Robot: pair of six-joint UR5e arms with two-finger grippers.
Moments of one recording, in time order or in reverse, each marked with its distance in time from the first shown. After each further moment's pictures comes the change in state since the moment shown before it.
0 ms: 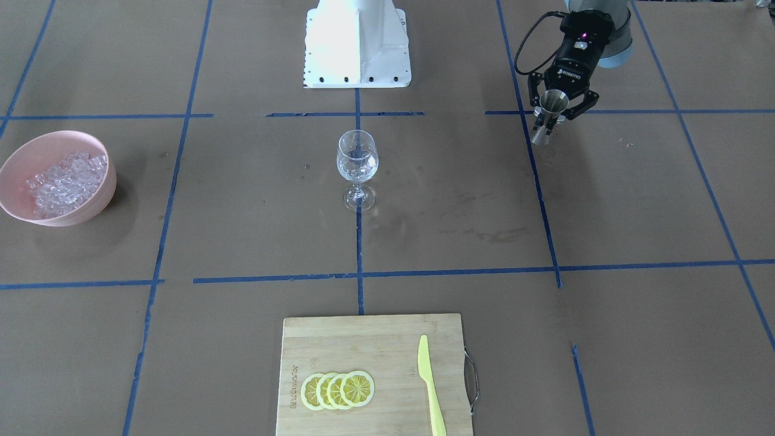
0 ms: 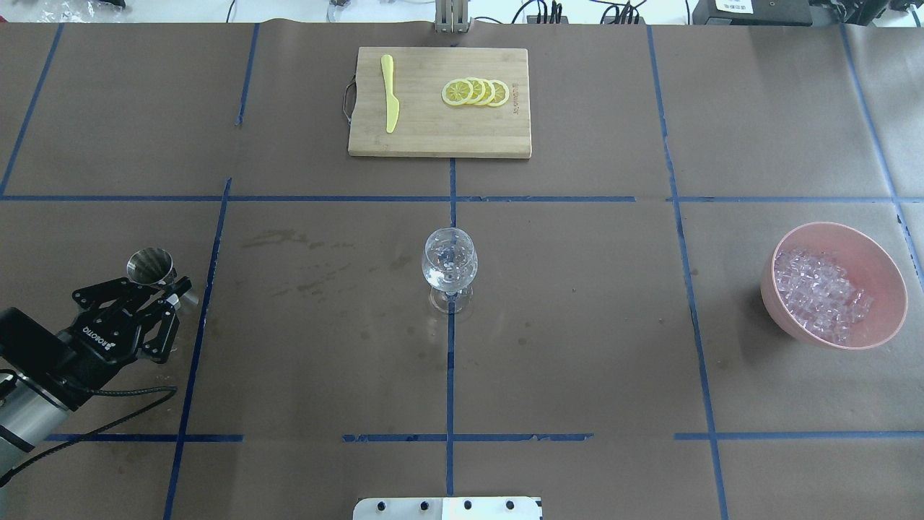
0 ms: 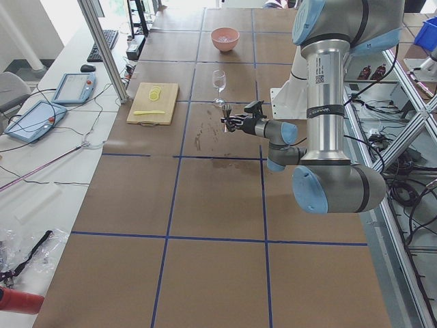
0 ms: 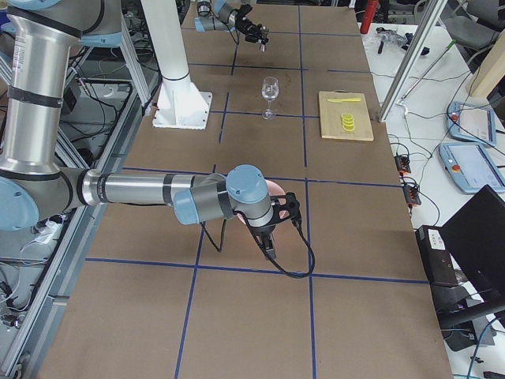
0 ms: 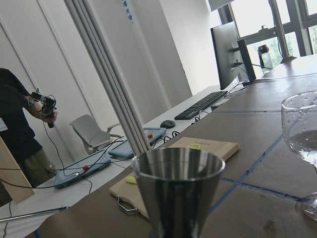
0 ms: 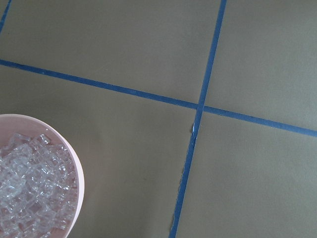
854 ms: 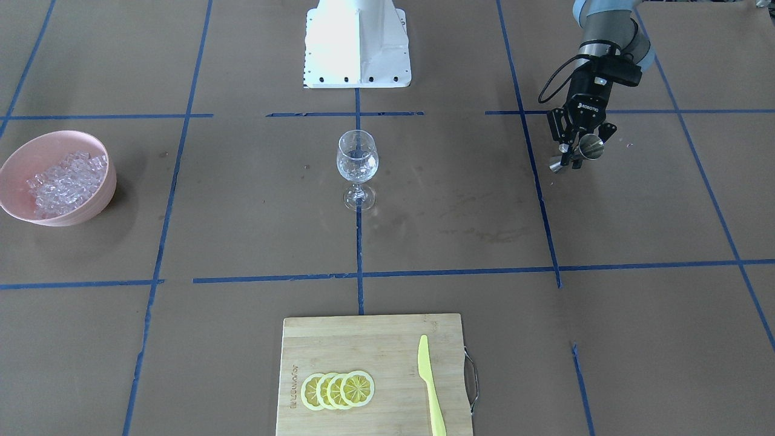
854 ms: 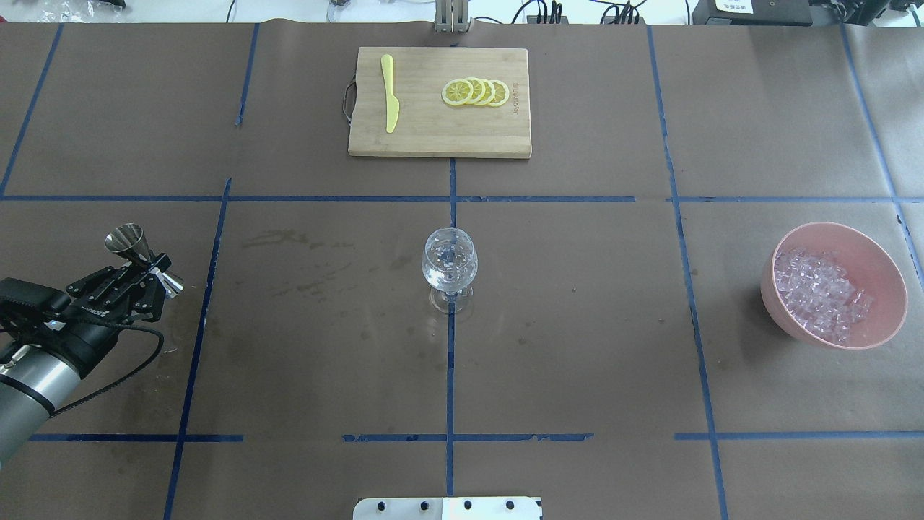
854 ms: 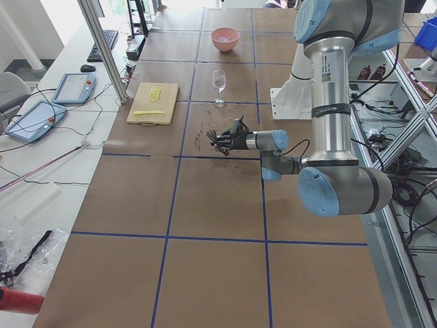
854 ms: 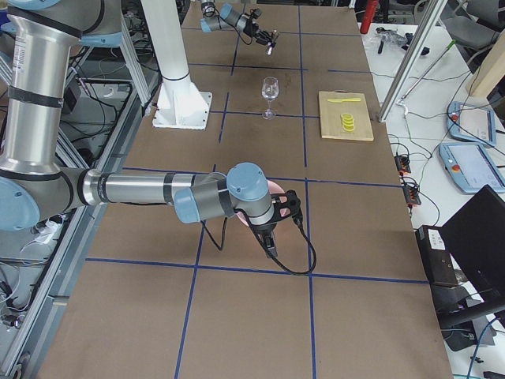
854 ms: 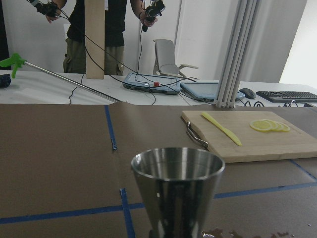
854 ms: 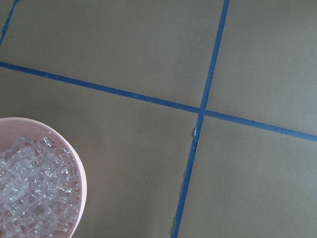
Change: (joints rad) left arm -0.092 -0.016 0.080 0.244 0.030 -0.516; right arm 0.000 0.004 0.006 0.001 0.000 0.000
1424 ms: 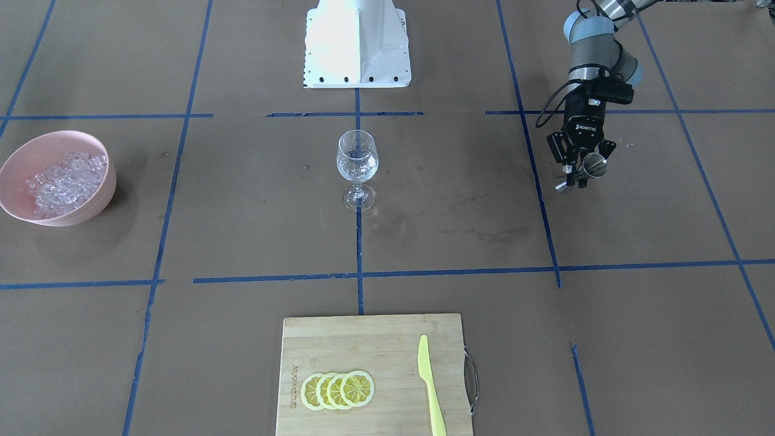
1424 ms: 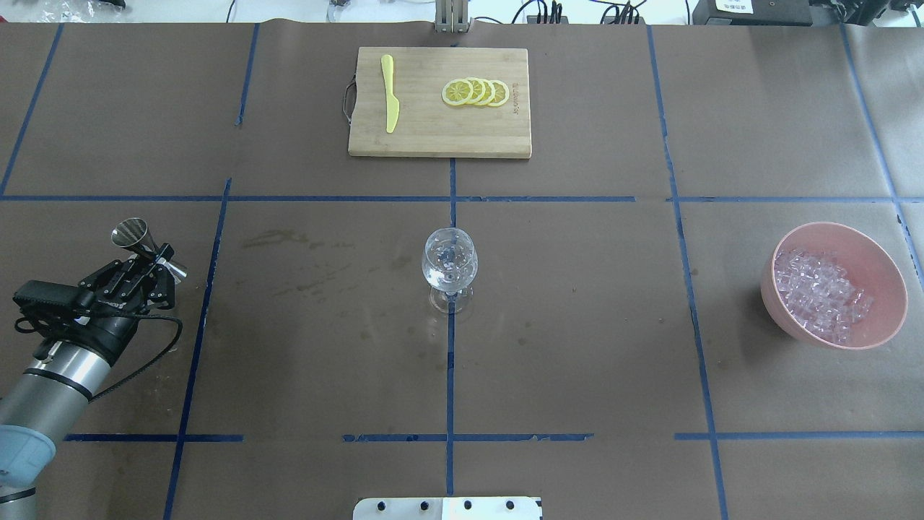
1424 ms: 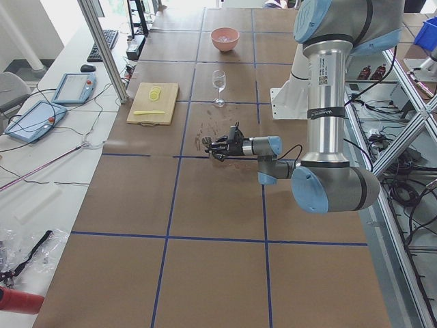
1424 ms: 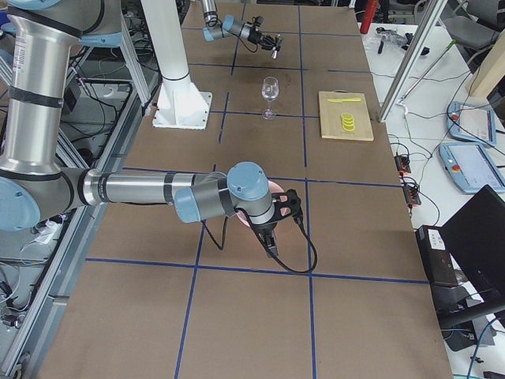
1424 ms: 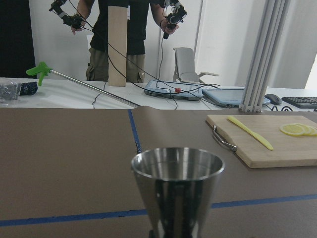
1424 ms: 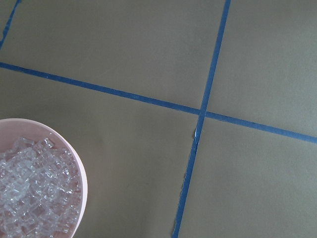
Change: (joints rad) left arm -0.001 -0.092 0.140 0.000 0.114 -0.013; right arm 0.000 0.002 0.001 0.000 0.000 0.000
